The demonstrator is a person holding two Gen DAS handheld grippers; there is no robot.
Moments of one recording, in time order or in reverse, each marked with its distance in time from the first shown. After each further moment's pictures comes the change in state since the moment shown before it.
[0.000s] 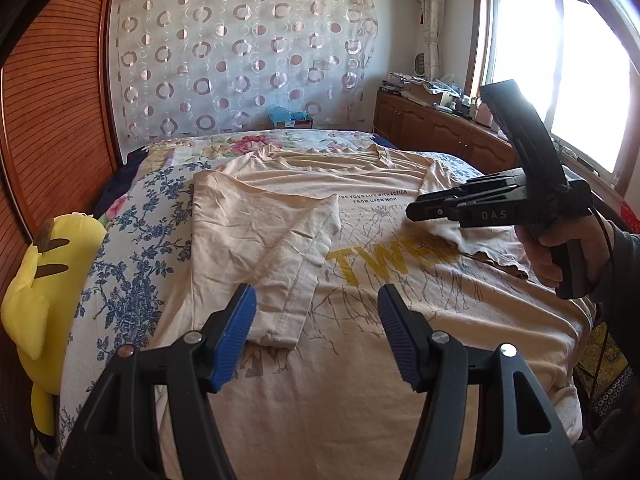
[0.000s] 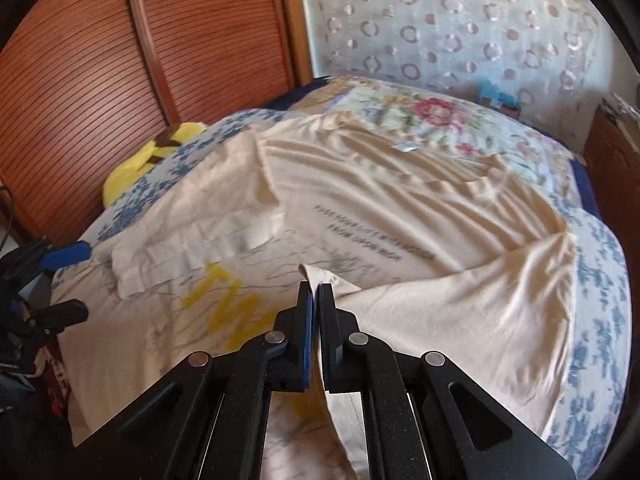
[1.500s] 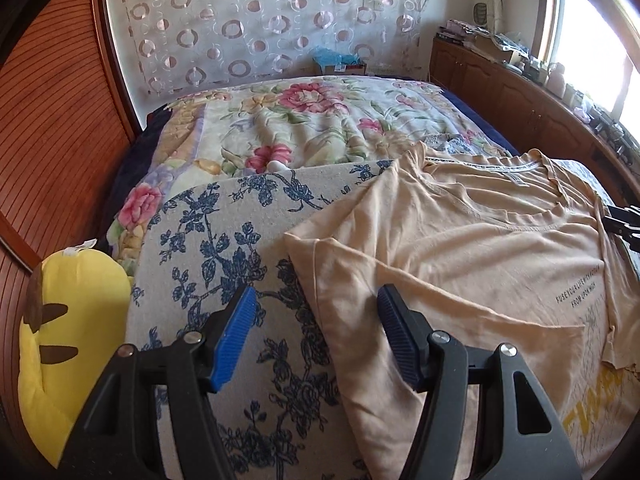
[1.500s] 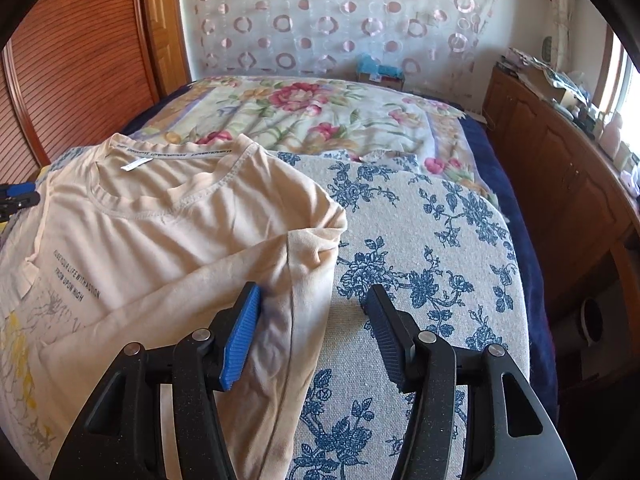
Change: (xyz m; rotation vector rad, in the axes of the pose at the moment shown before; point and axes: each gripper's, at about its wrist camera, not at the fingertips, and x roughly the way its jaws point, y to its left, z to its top) left arm 0.193 0.148 0.117 -0.022 0.250 0.130; right arm 0.000 -0.196 -0.008 0.226 0.004 -0.324
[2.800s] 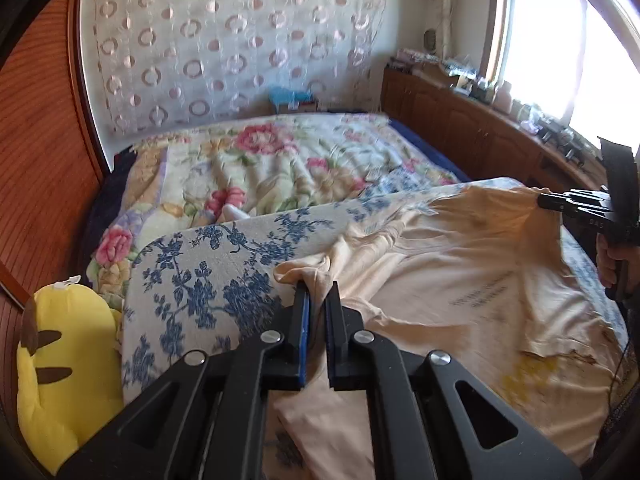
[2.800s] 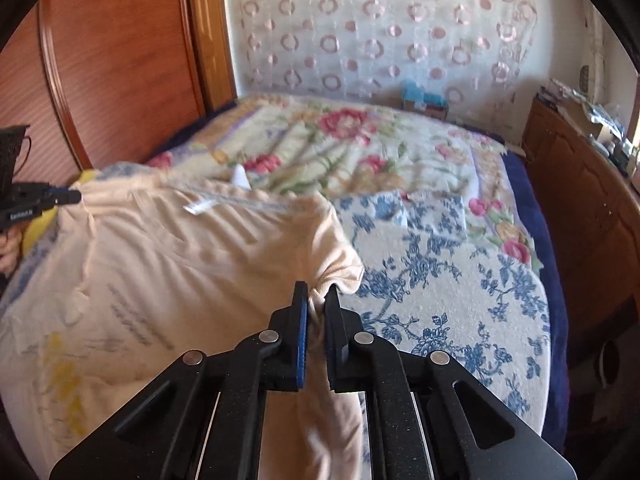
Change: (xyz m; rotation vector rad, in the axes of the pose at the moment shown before) left arm -0.094 -0.036 -0.008 0.073 -0.154 -0.154; right arm -0.041 0.040 0.030 -0.082 -0.134 0.144
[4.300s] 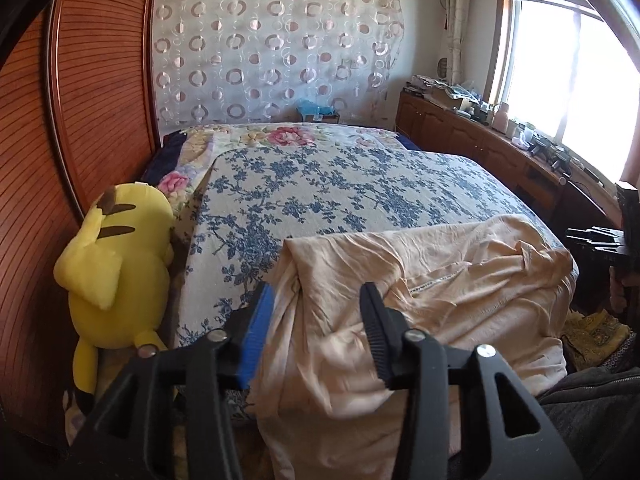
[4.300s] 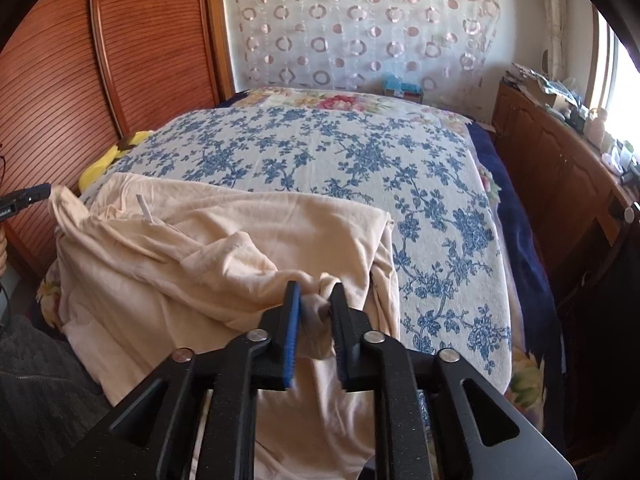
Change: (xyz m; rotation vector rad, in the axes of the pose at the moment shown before) left arm -0.201 -0.032 -0.186 -0.099 -0.075 0.077; right arm -0.202 0.096 -0.180 0.046 0.049 -0.073
